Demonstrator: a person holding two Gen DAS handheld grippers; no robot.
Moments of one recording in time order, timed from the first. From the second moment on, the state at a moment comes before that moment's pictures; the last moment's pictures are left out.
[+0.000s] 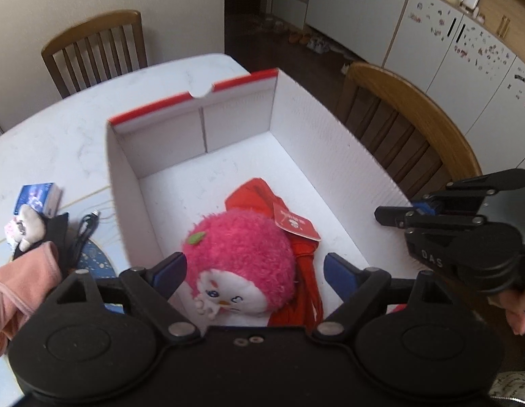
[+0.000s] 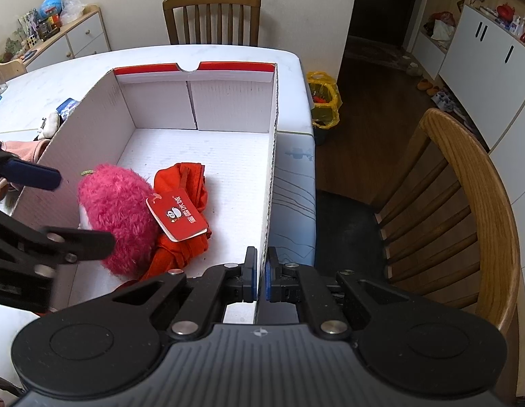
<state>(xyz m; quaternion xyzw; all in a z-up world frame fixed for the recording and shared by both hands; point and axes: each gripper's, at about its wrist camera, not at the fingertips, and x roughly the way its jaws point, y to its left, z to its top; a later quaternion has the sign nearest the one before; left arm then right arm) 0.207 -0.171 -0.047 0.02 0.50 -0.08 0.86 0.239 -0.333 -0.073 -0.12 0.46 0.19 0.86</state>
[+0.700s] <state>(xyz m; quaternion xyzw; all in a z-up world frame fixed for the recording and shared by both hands) 0.165 -0.039 -0.007 -0.05 0.44 0.04 0.89 0.237 -0.332 -0.070 -0.13 0.46 0.19 0.86</state>
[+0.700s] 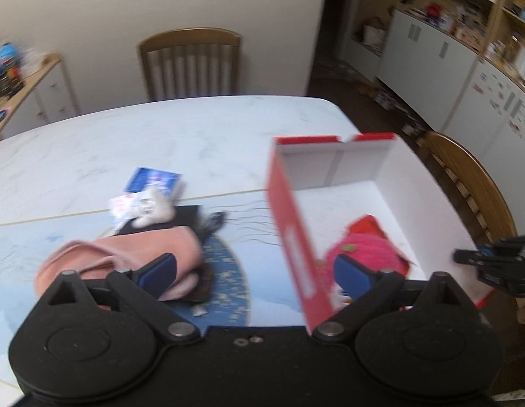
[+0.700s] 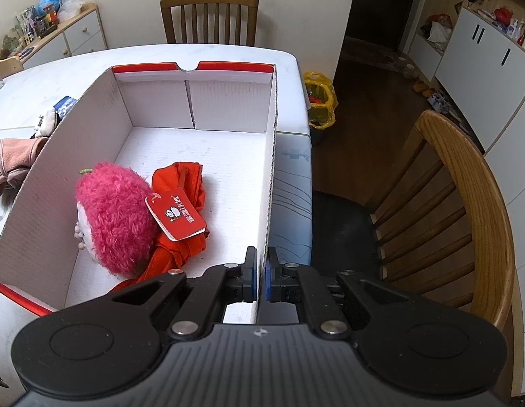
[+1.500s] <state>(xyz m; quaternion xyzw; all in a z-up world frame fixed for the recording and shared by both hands) 0.181 0.088 -0.055 -0.15 0.48 0.18 0.85 0.238 -0.324 -0.071 -0.13 0.47 0.16 0.86</state>
